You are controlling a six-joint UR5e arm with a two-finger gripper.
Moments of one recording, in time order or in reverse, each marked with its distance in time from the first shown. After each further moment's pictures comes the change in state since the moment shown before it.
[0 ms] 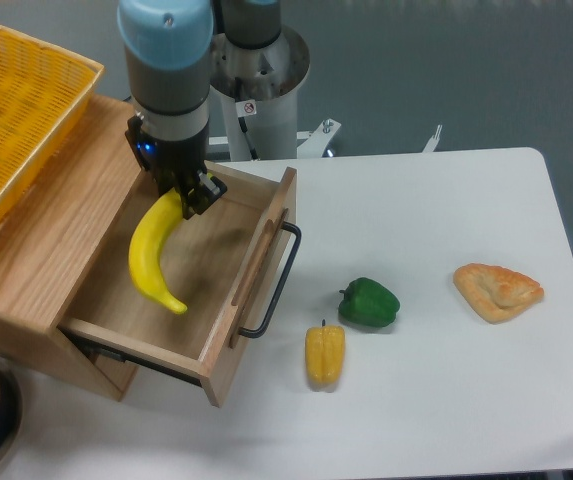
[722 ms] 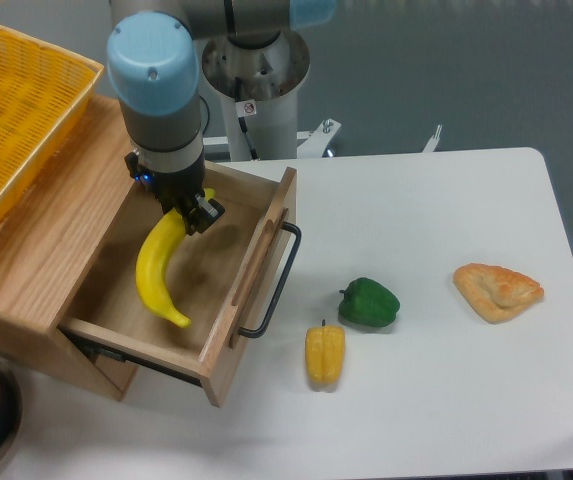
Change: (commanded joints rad) arm -0.028 -0.037 -0.046 0.044 0.061 -0.023
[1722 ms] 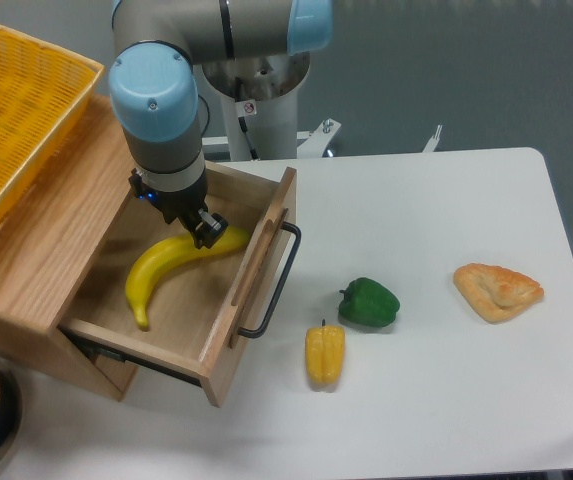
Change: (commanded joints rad) arm 0.002 0.003 -0.023 0.037 0.000 0.006
